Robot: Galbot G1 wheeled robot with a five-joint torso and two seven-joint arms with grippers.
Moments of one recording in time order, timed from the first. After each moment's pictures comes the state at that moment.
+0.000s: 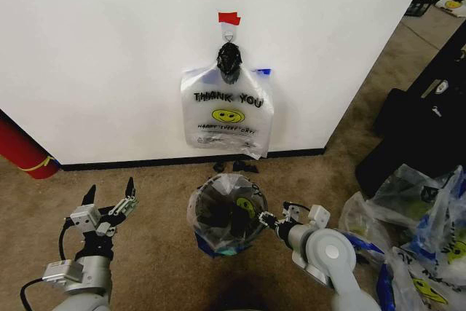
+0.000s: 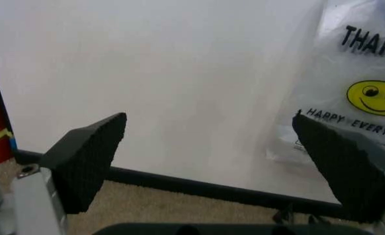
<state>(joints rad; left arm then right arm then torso) 1.72 -1.13 -0.60 -2.20 -0.51 -0.24 -0.30 -1.30 1.43 0.36 2.04 1.32 -0.73 0.74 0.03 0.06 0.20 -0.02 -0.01</state>
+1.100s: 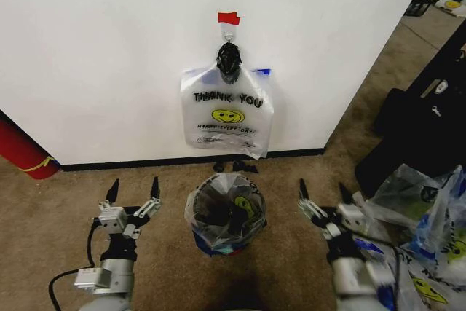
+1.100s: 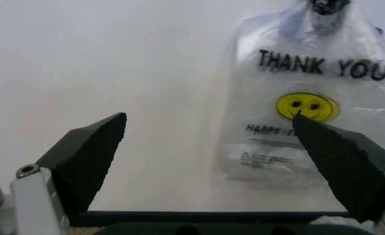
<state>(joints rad) 1.69 -1.19 -0.50 -2.18 -0.30 -0.32 -0.25 -1.69 1.43 0.45 2.23 0.19 0.10 0.13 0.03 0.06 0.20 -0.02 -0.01</state>
